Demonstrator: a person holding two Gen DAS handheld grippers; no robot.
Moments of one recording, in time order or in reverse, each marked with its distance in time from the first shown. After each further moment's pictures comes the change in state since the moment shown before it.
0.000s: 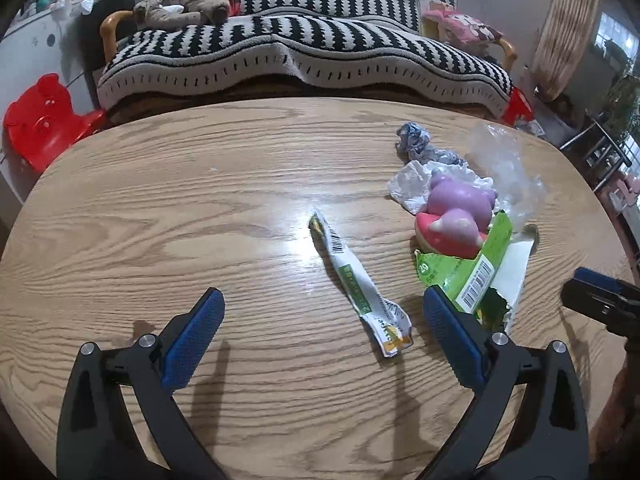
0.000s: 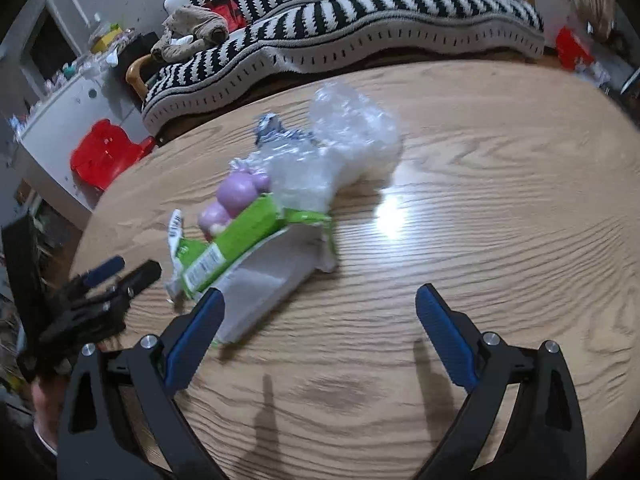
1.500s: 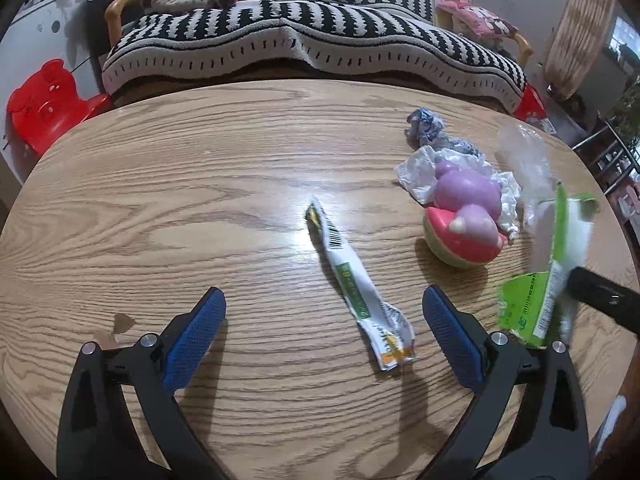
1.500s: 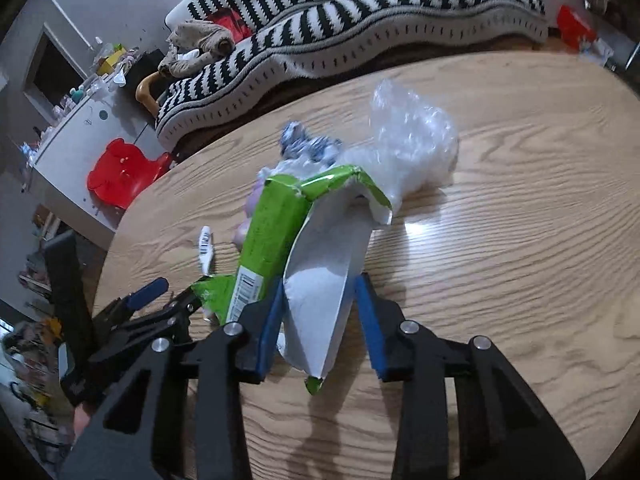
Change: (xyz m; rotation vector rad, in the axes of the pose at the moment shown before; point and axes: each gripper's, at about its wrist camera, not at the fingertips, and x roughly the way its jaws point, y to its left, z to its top) left arm 0.021 -0.013 0.002 -0.035 0.057 0.029; right arm -0.012 0.009 0.002 0.049 -0.022 0.065
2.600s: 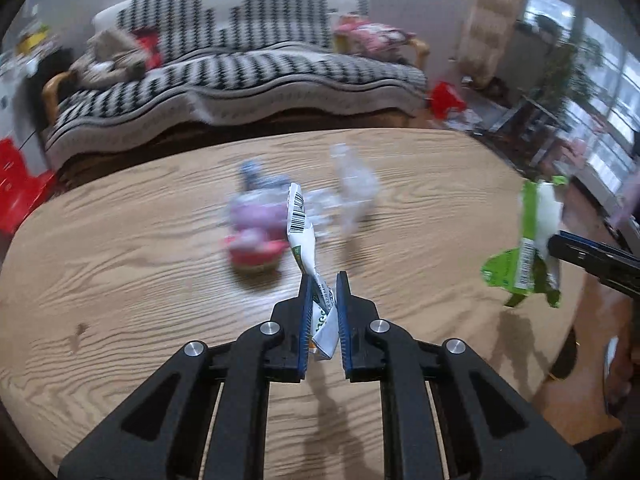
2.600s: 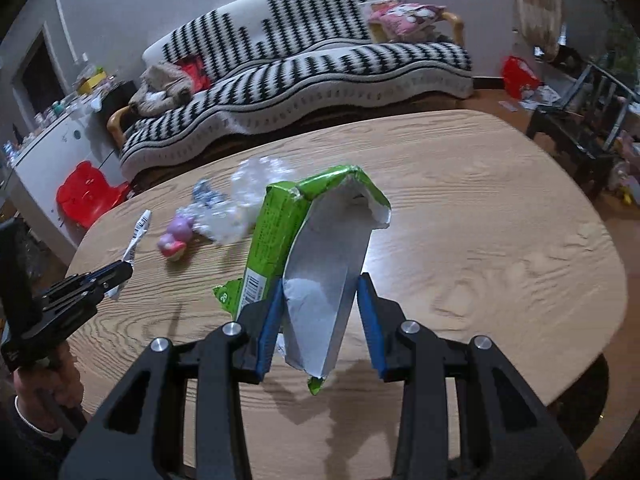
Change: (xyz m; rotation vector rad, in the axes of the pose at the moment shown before) left arm -0.101 -0.126 -0.023 0.229 -0.139 -0.205; right arm -0.158 -0.112 -0.036 -0.033 -0.188 -0.203
